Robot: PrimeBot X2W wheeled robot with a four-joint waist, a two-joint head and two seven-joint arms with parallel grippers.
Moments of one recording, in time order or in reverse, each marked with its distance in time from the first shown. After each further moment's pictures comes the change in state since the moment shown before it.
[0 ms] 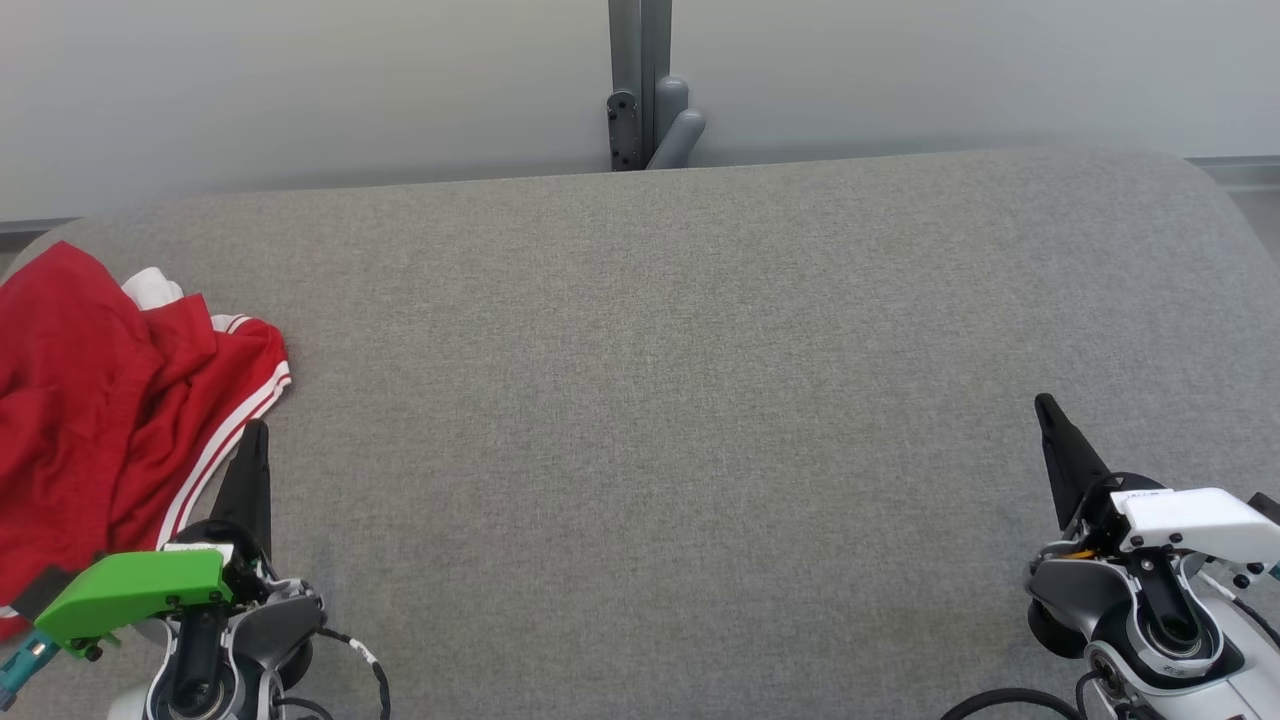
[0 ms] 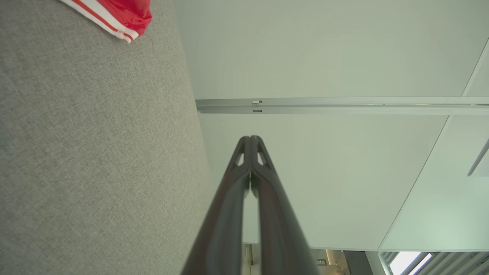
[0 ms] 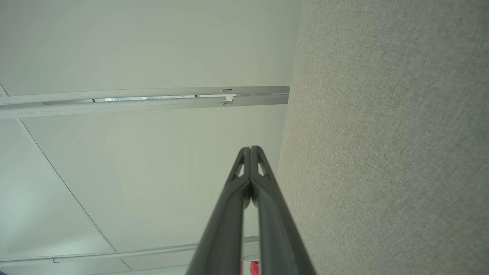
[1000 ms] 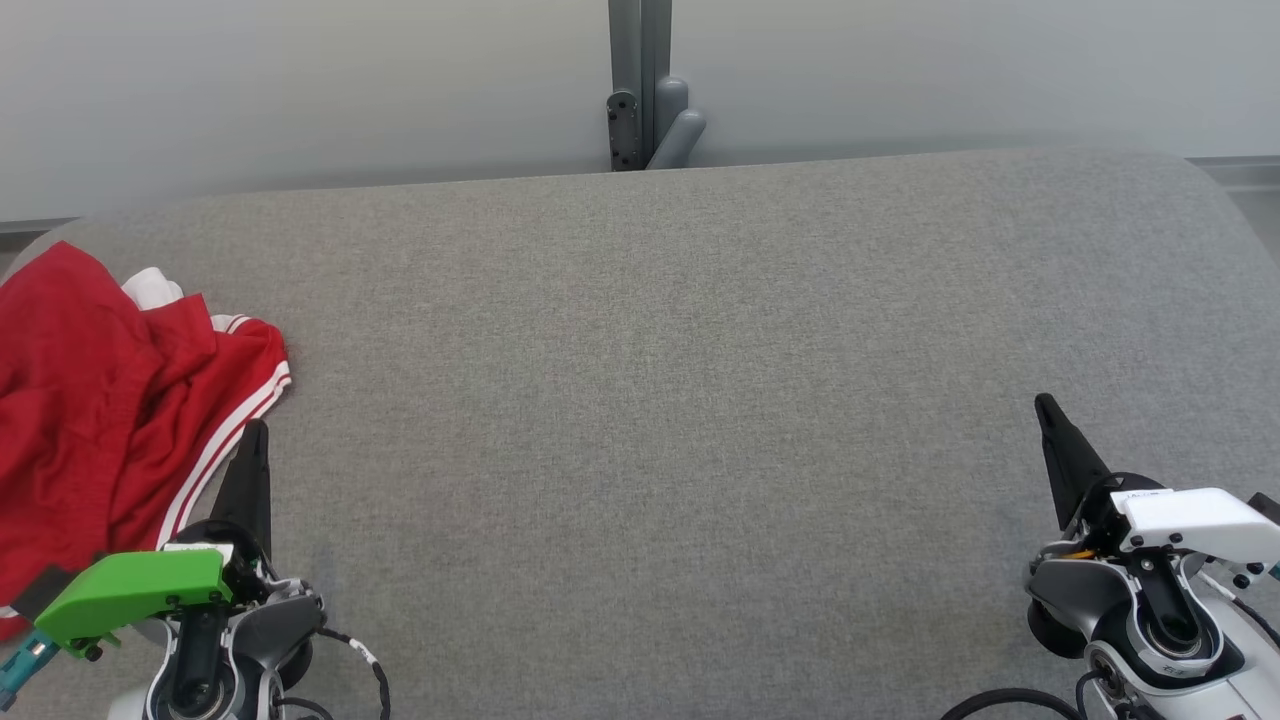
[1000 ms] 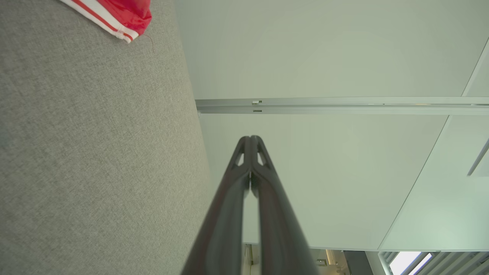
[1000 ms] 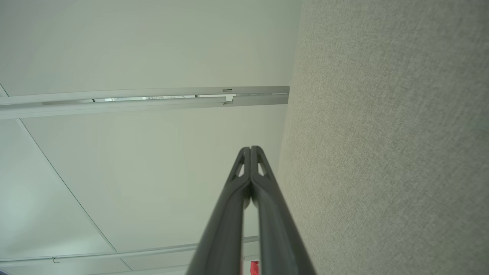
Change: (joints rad) left arm 0.000 0.000 0.000 0.000 0.000 0.000 0.000; right arm 0.000 0.000 0.000 0.000 0.001 0.000 0.000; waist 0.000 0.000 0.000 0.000
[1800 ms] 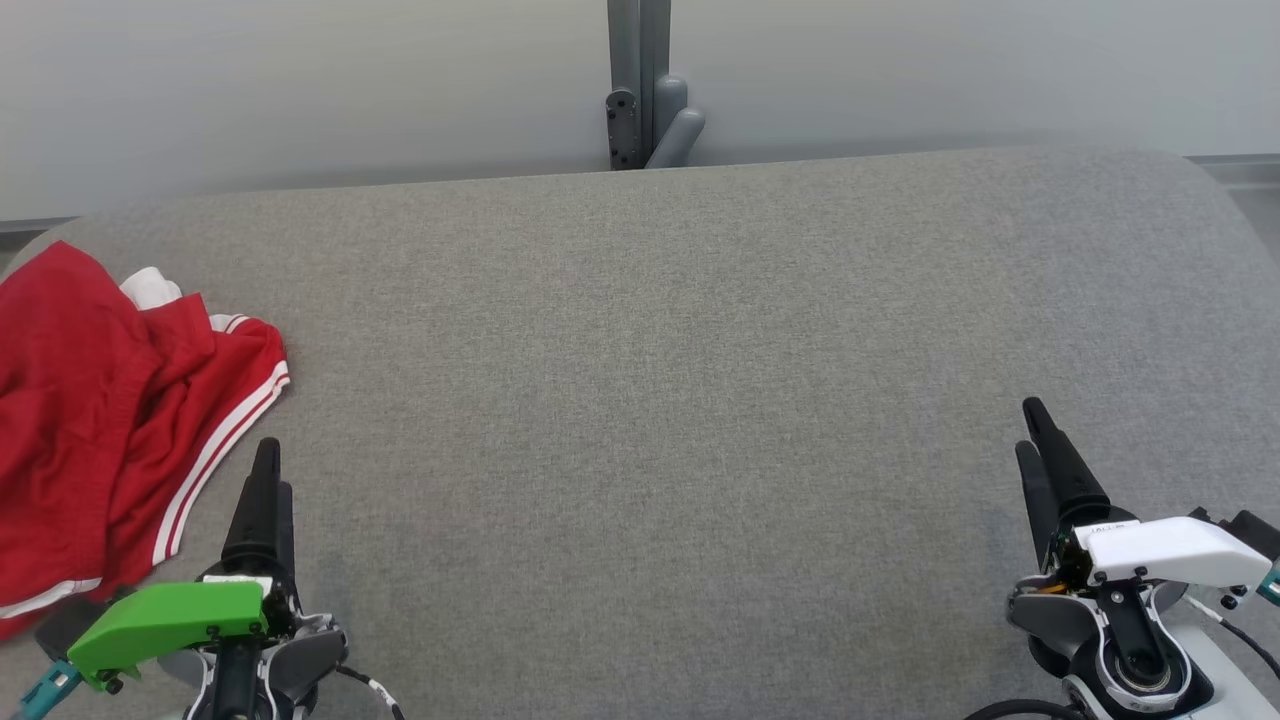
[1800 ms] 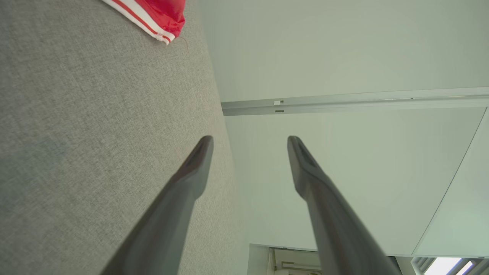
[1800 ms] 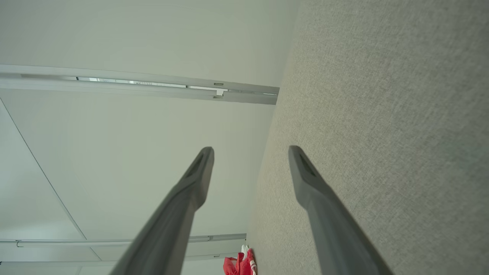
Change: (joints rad) left arm 0.048 -0.007 -0.037 0.020 0.074 -0.010 -0.063; right arm 0.051 0.064 -0.033 0.004 -0.185 0.000 0.000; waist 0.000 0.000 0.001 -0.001
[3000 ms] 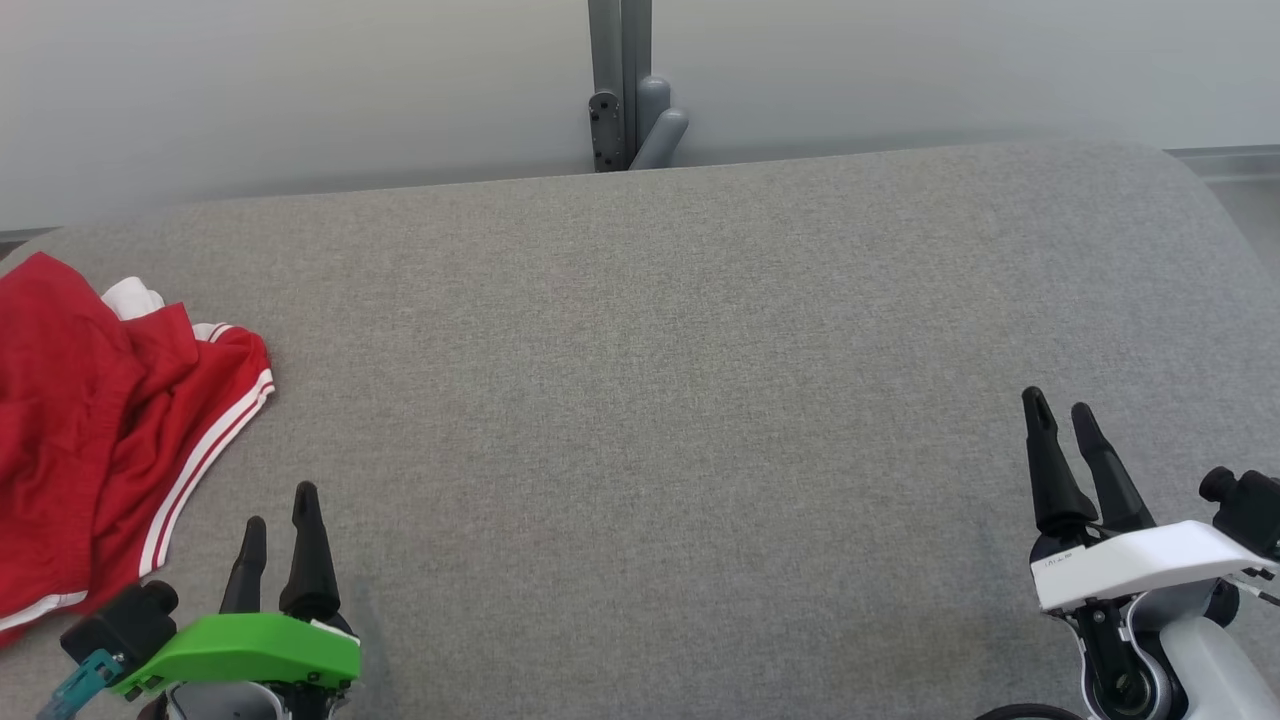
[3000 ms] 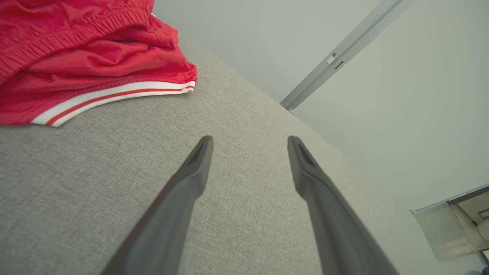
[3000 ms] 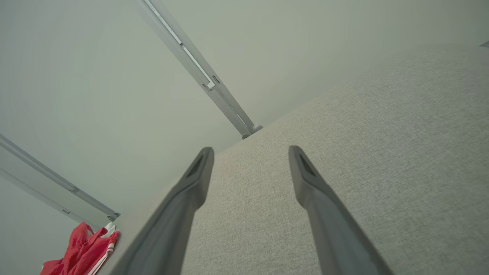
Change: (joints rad) left arm 0.068 0.011 -0.057 -0.006 0.769 0.016 -0.138; right arm 0.039 0.086 -0.171 -0.015 -0.953 0.000 -0.012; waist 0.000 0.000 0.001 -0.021
